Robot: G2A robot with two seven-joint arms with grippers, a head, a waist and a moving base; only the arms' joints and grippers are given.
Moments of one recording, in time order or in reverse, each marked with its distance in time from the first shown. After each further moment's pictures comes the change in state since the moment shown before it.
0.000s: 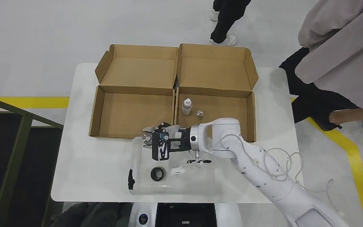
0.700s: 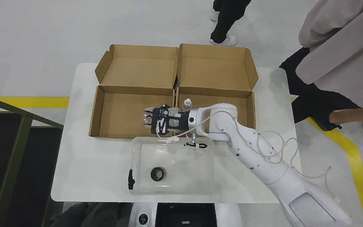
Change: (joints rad) left arm 0.000 0.000 0.000 0.000 0.000 0.000 0.000; right arm 0.147 -0.053 -0.035 0.210 0.022 0.071 -0.042
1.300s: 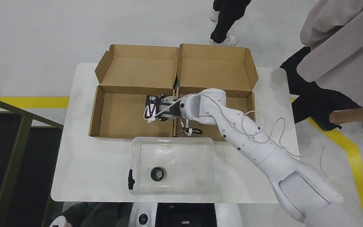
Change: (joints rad) left arm 0.000 0.000 0.000 0.000 0.000 0.000 0.000; right arm 0.197 -0.100 -0.128 0.300 0.007 0.024 0.076
